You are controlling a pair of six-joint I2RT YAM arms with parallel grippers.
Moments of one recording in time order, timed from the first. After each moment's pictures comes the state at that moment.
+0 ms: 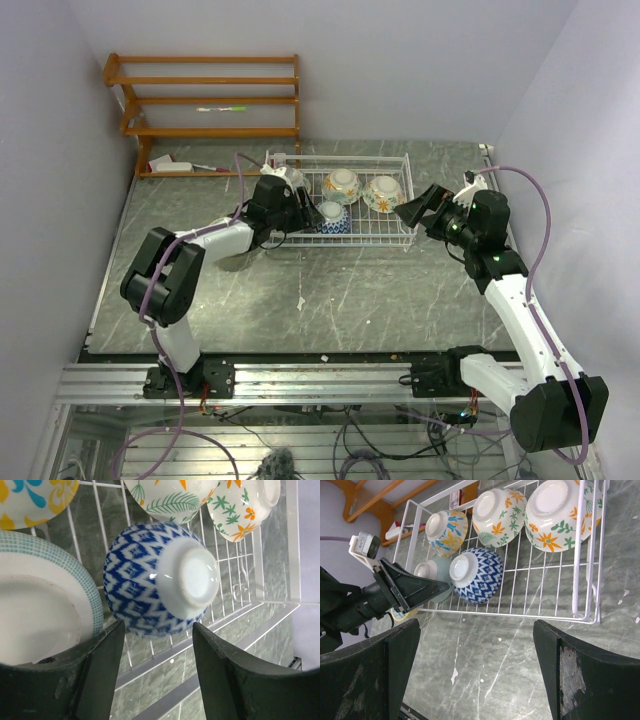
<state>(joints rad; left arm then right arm) -0.50 1.77 1.02 0.20 0.20 -0.68 0.11 0.98 0.81 -0.18 -0.33 0.58</state>
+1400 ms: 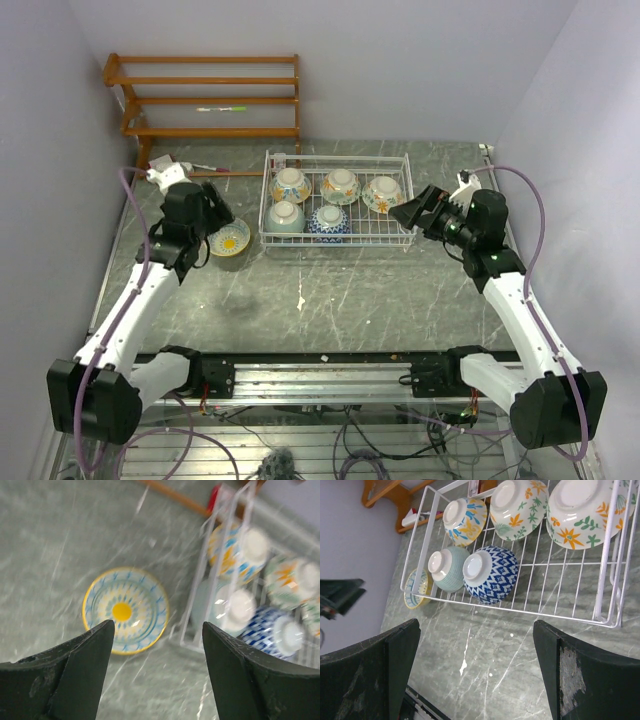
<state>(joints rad) -0.22 1.05 0.90 -0.30 -0.24 -0.55 0.11 1.00 0.80 -0.15 -0.42 0.59</state>
